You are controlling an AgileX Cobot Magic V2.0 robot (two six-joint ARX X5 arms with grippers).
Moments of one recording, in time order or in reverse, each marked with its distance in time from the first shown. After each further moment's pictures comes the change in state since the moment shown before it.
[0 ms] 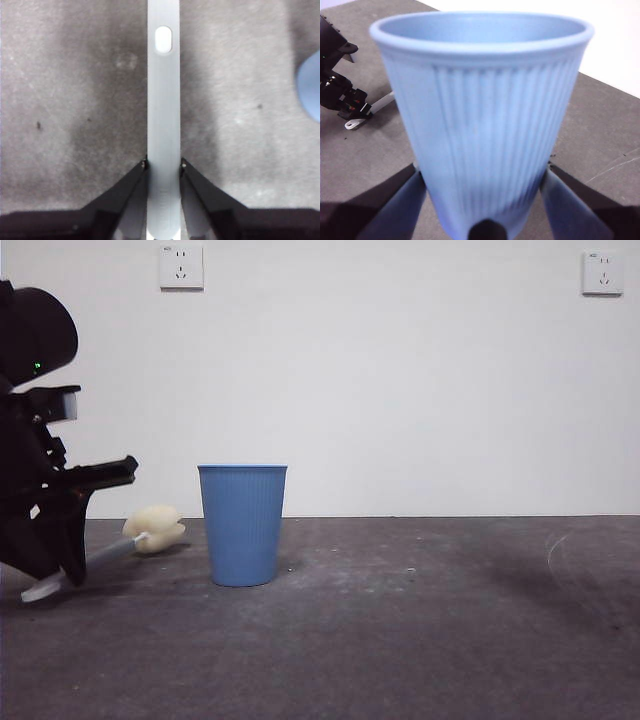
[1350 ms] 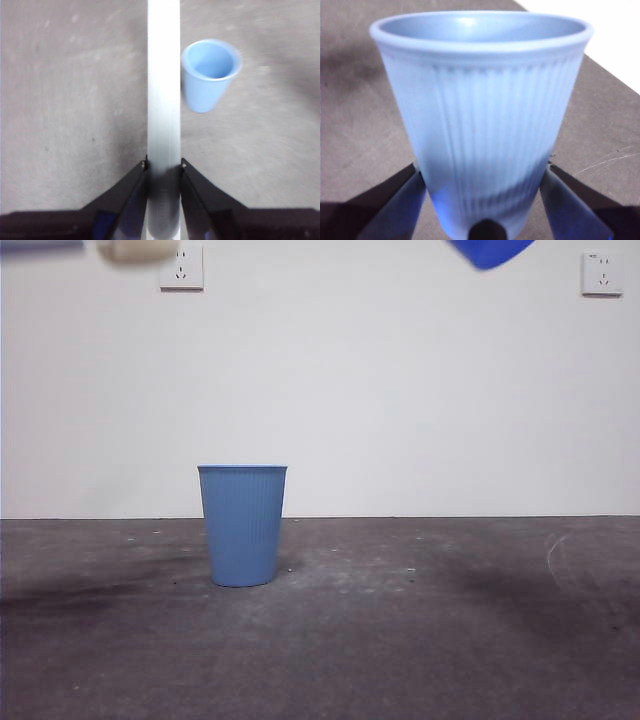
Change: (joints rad) left arm -0.317 -0.844 0.108 -0.624 -0.253 0.059; right arm -0.004 0.125 0.000 -0.033 0.000 -0.086
